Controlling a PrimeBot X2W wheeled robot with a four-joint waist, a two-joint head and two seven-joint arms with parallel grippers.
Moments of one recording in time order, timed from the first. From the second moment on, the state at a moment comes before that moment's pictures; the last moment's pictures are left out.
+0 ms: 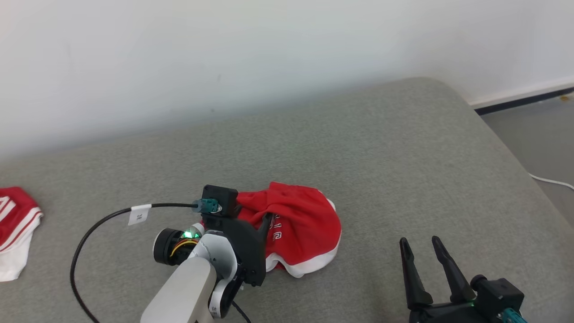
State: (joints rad) left arm -0.57 0.07 -0.50 0.63 -0.49 -0.03 0.25; right arm 0.06 -0.05 0.03 0.07 0.24 0.13 -0.17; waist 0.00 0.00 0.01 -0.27
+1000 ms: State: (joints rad) left arm 0.11 0.13 -0.16 0.07 -0.34 0.04 -0.26; right arm 0.11 -0.05 -0.03 0.13 0.22 0.13 -0.21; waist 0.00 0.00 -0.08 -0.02
